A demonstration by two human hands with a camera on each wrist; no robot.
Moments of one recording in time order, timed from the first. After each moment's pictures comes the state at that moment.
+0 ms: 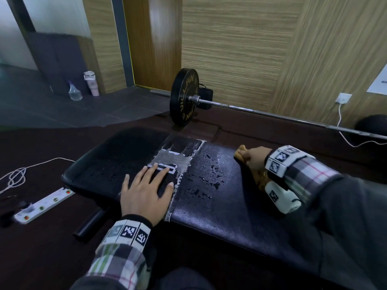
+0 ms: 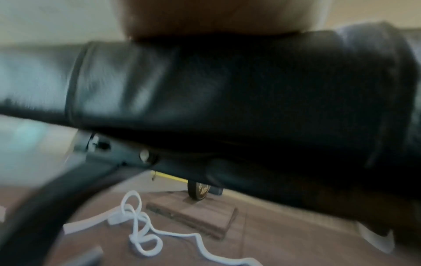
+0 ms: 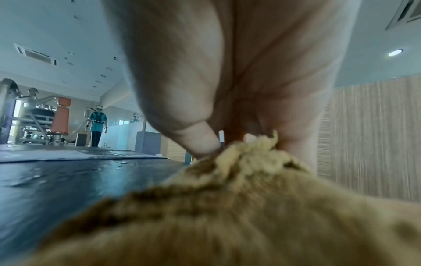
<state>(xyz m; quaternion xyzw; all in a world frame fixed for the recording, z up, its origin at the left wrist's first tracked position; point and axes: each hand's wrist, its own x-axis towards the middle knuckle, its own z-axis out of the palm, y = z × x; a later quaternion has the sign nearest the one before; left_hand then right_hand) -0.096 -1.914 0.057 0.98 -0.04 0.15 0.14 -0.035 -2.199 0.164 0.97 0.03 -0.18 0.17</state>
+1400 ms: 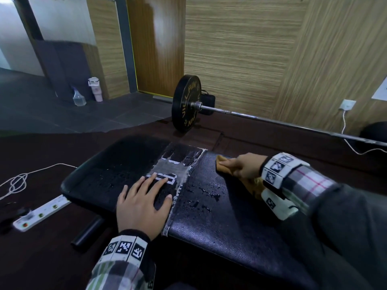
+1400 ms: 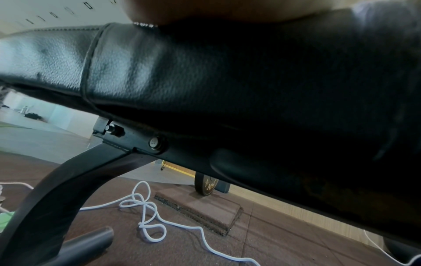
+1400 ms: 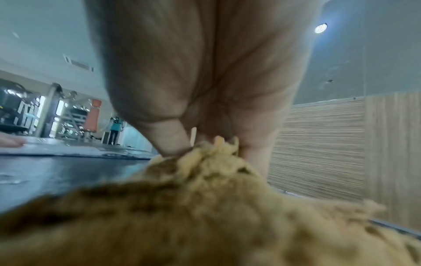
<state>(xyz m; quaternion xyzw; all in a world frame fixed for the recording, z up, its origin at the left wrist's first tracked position) -0.094 -1.913 0.050 0.97 -0.02 0.19 0.15 -0.014 -2.191 0.163 0.97 0.15 -0.18 0.08</state>
